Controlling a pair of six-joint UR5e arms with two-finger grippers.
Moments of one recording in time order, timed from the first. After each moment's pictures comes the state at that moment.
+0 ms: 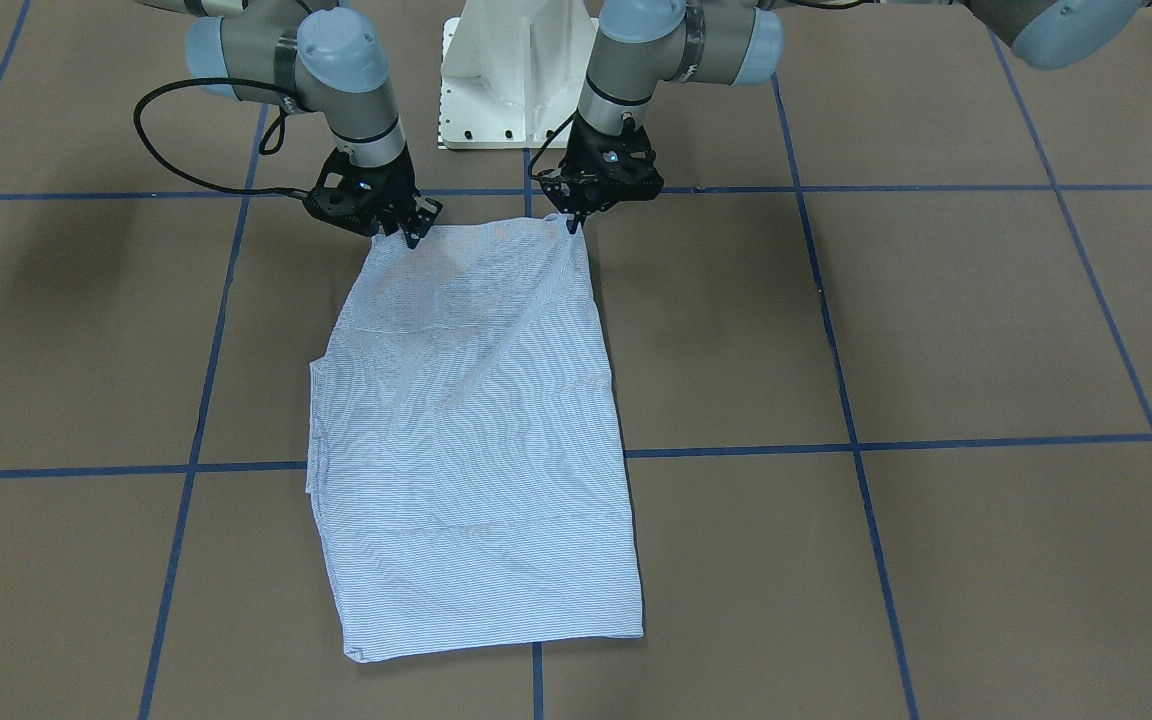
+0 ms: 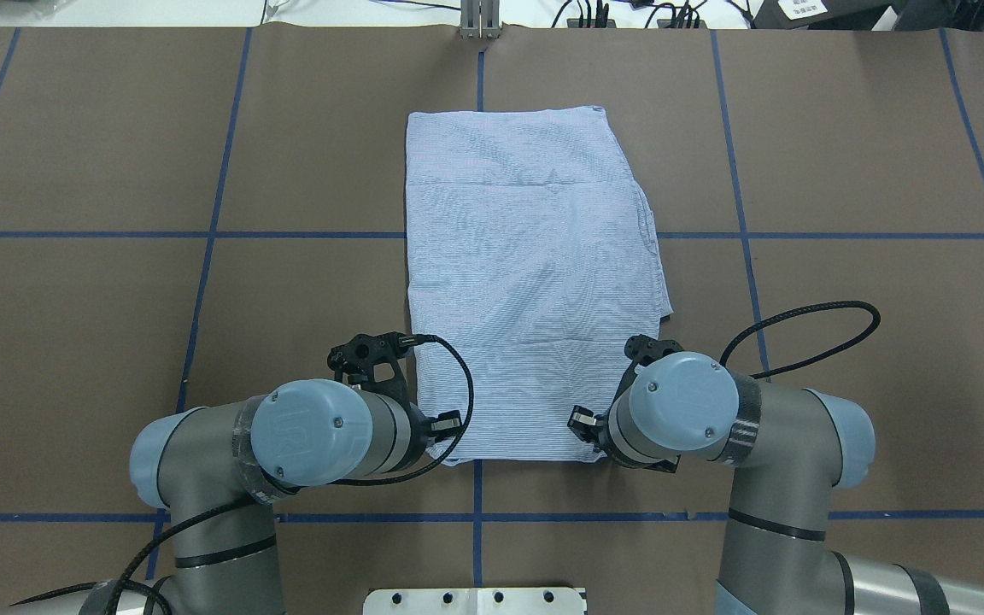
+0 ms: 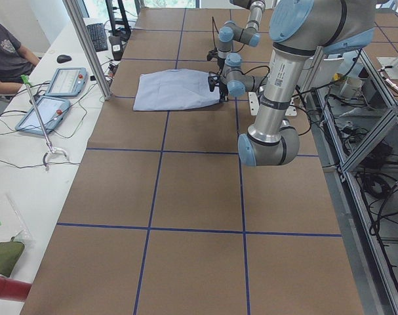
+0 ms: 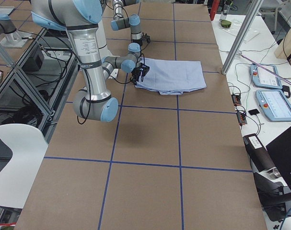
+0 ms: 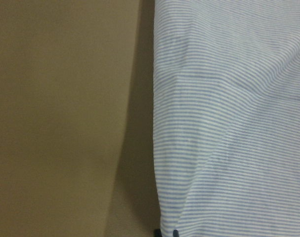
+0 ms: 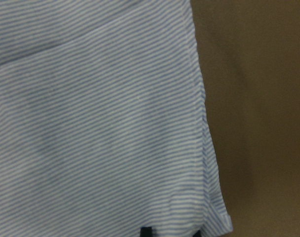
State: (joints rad) left arm -0.27 -2.09 -1.82 -1.80 -1.65 -1.61; right arm 0.32 -1.22 1.88 -1.47 1.79 1.78
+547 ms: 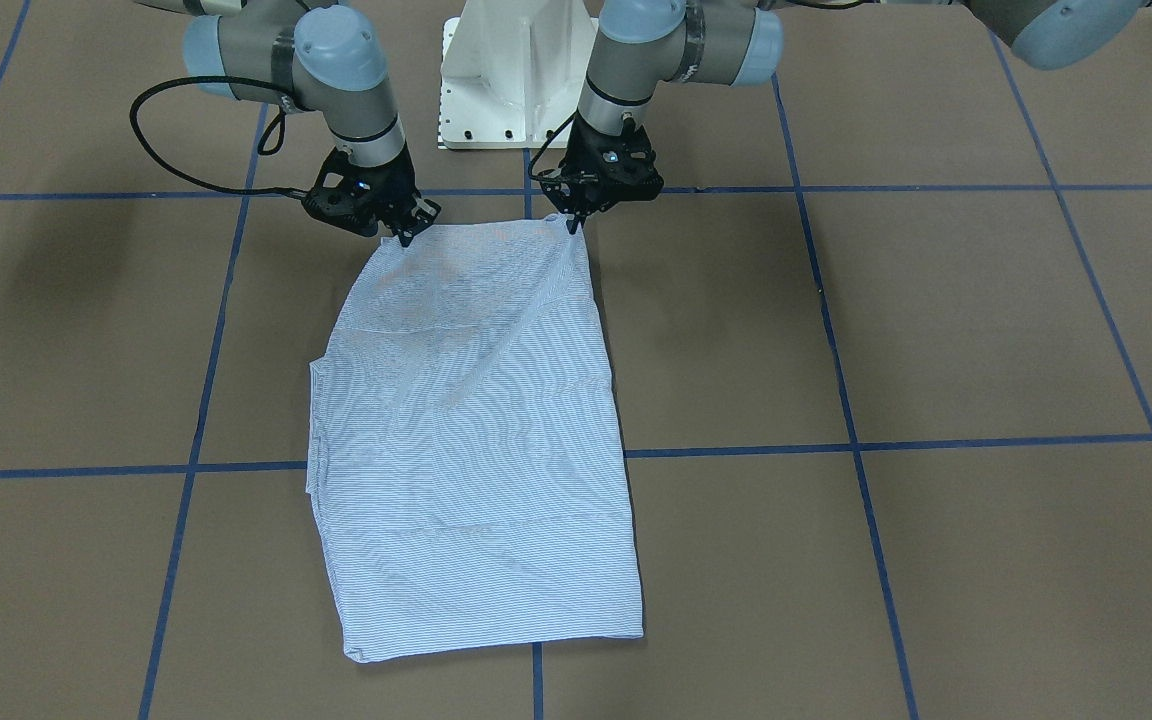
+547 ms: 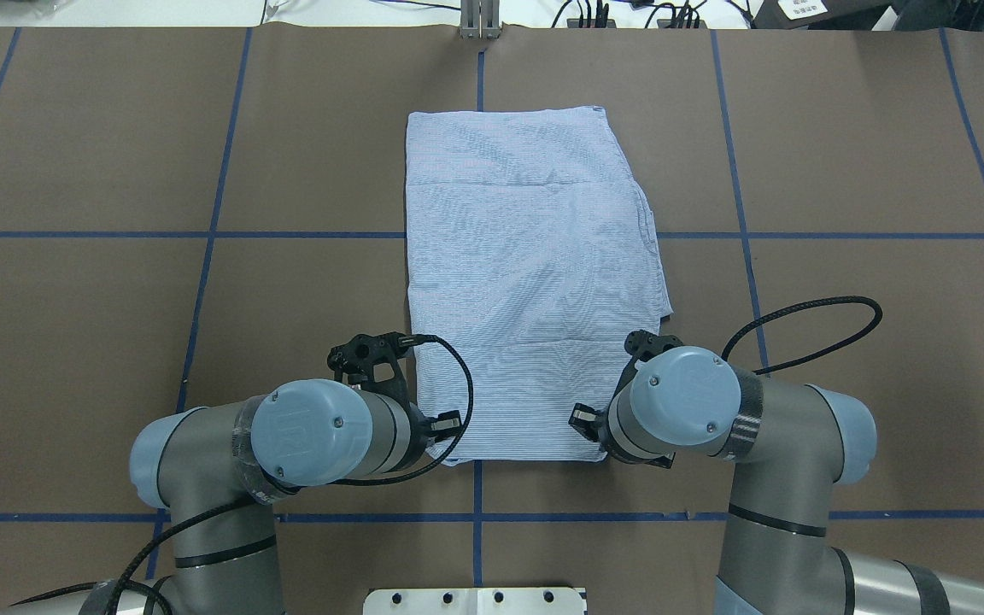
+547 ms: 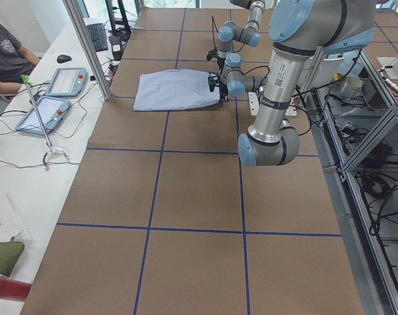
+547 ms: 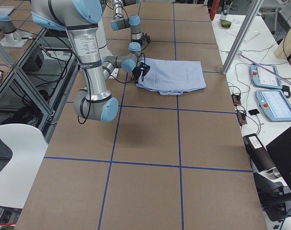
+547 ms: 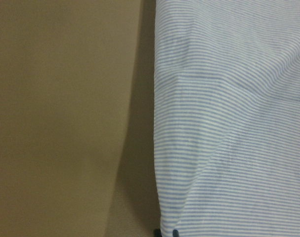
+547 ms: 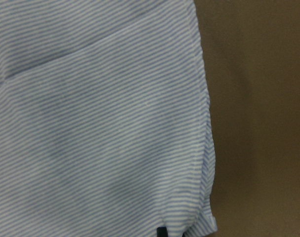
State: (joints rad) left arm -0.27 -2.09 -1.82 -1.80 -1.65 -1.61; right arm 0.33 -1.22 1.89 -1.47 1.79 1.79
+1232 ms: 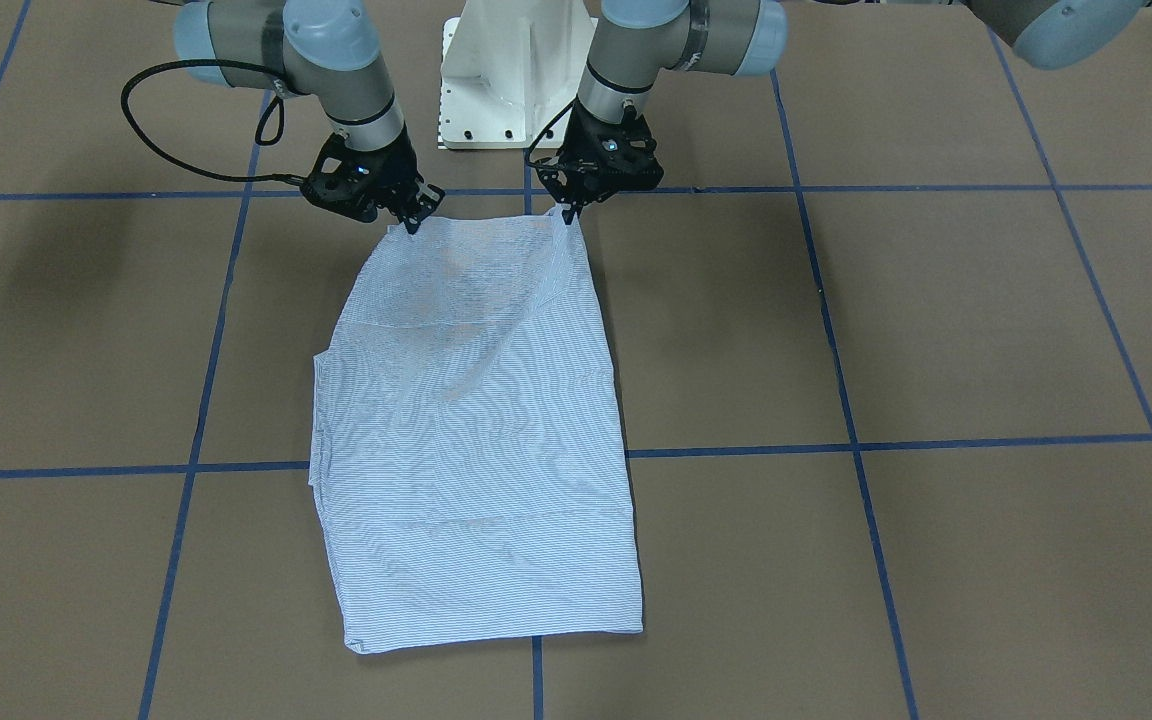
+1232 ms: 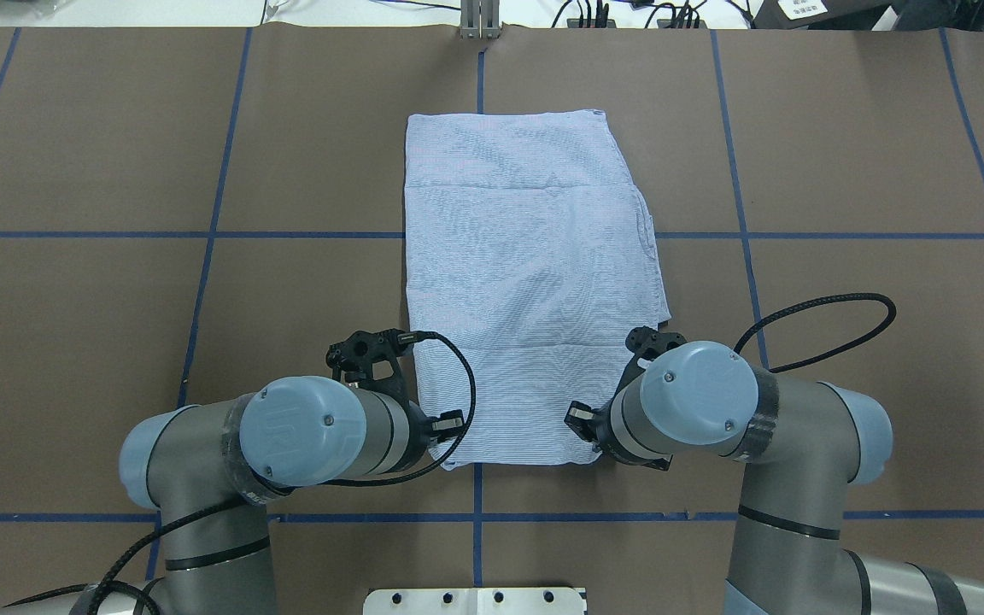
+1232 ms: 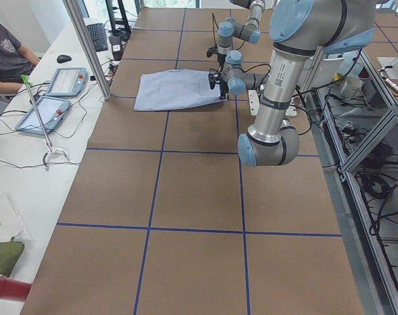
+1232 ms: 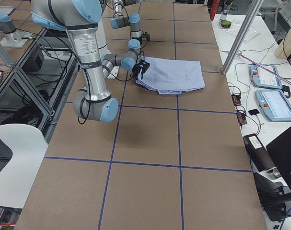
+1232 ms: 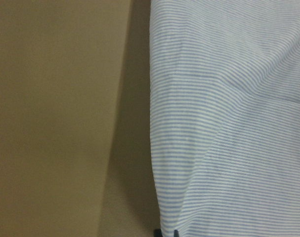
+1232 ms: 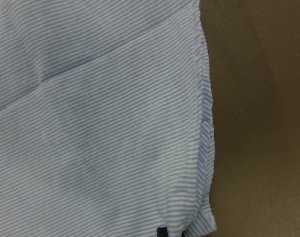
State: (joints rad) left arm -0.27 -2.09 -1.87 -1.79 -1.67 -1.61; right arm 0.33 -1.23 1.95 -1.46 1.84 1.80
